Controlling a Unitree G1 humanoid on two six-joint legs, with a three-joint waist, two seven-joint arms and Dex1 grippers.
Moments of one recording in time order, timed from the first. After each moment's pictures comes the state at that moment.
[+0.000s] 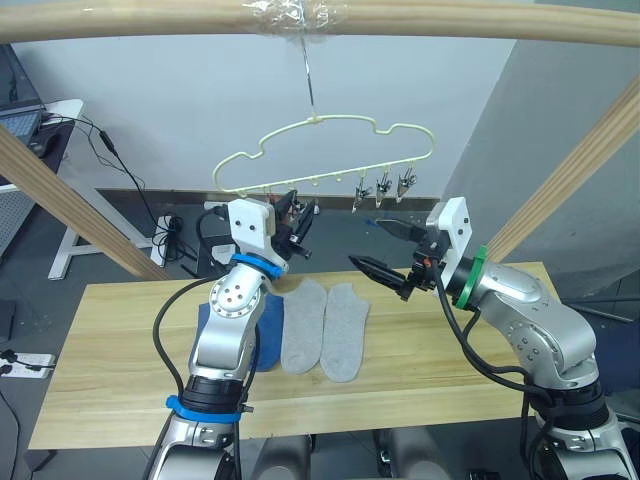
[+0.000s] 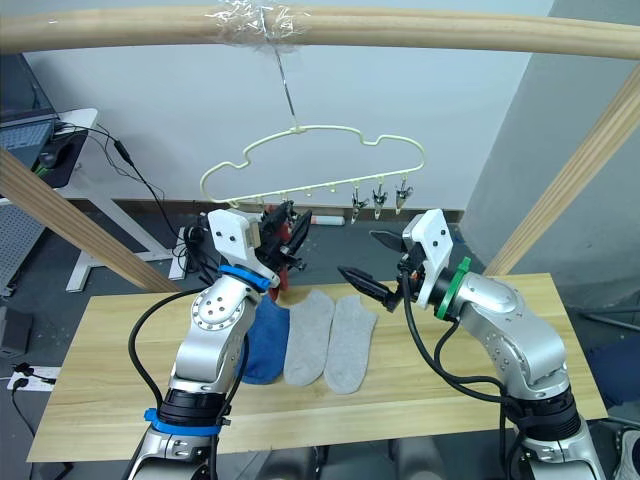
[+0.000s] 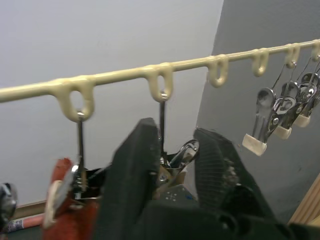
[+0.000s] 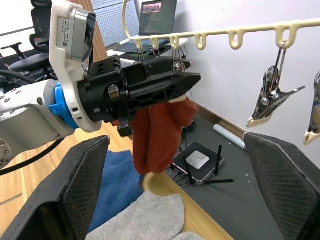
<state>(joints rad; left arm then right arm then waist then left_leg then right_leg) -0.37 0.18 -0.03 -0.08 -0.07 0.06 -0.28 -0.38 -0.42 0.07 -0.46 0.53 0.67 0.60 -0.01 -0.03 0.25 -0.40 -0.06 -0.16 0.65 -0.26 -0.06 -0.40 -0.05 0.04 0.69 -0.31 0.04</state>
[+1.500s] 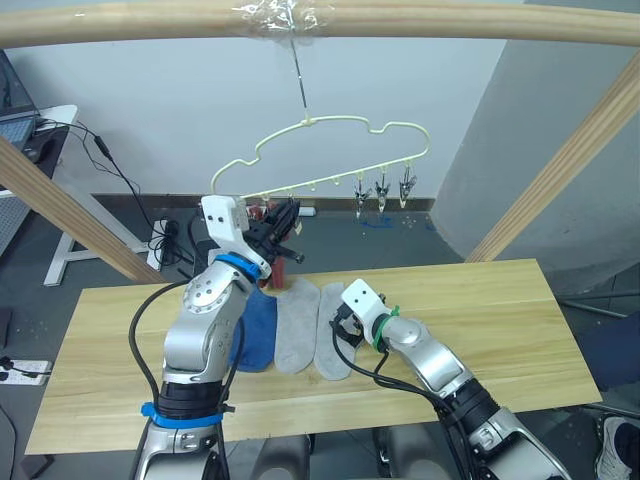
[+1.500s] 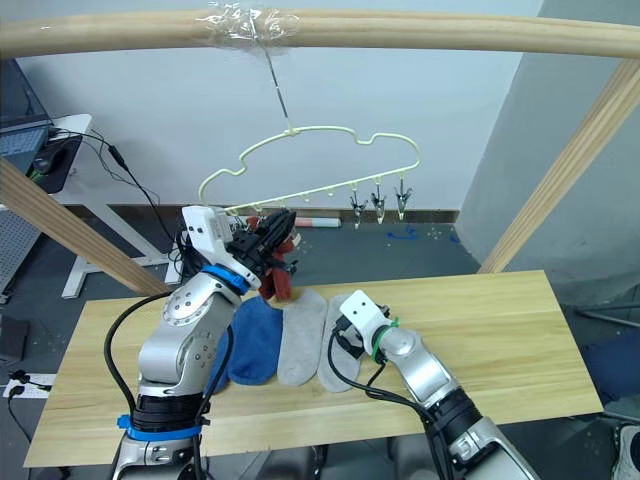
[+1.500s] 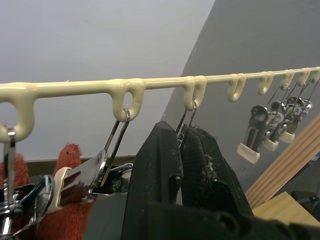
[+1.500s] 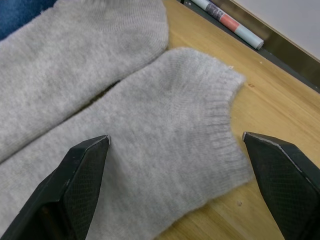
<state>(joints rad) -0.35 0.24 0.08 -0.20 -0.34 0.34 -0.37 -0.37 -0.13 0.47 0.21 -0.08 0.47 0.31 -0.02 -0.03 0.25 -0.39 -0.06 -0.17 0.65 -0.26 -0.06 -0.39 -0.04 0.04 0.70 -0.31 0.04</state>
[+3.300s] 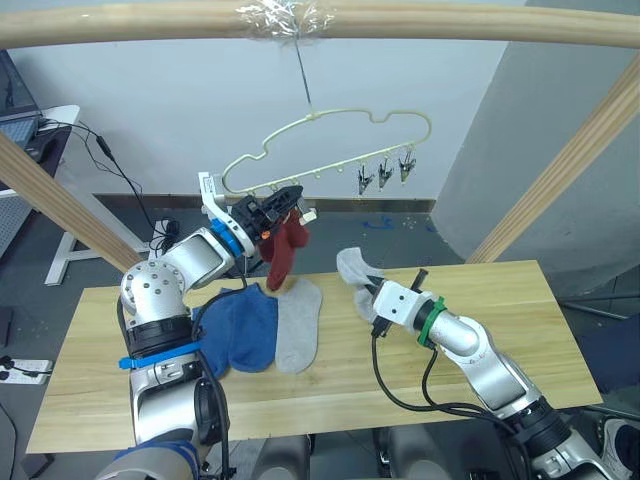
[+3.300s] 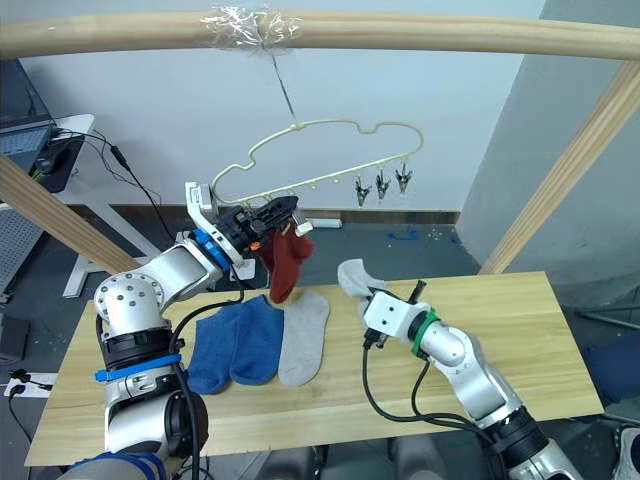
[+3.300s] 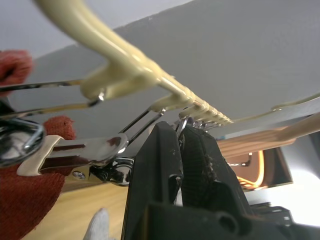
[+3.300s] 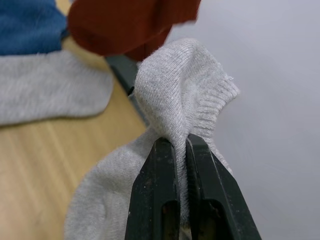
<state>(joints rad) -0.67 0.26 0.49 0.13 -1.13 1.11 -0.24 -0.25 -0.38 0.40 -0.11 -0.32 0.00 0.38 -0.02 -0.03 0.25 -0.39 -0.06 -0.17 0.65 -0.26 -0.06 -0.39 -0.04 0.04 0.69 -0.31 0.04</state>
